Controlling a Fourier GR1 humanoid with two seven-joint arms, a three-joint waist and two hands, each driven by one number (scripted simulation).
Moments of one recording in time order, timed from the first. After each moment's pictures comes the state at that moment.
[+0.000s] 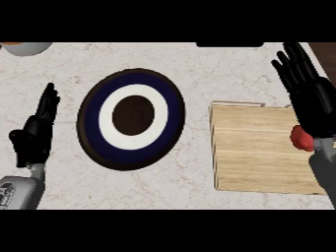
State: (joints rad) left arm -0.17 0.35 -0.10 -1.38 0.10 0.30 -0.08; right arm -0.36 -0.45 0.16 -1.58 -0.47 -0.18 0.08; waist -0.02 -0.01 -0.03
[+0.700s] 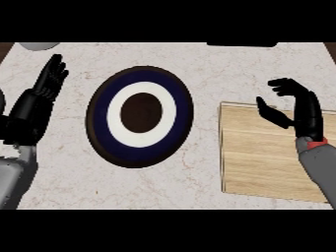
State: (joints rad) left arm -0.29 0.42 -0.11 -1.51 0.17 0.13 0.00; right arm -0.41 -0.49 0.31 -1.16 0.14 -0.61 0.10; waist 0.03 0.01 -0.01
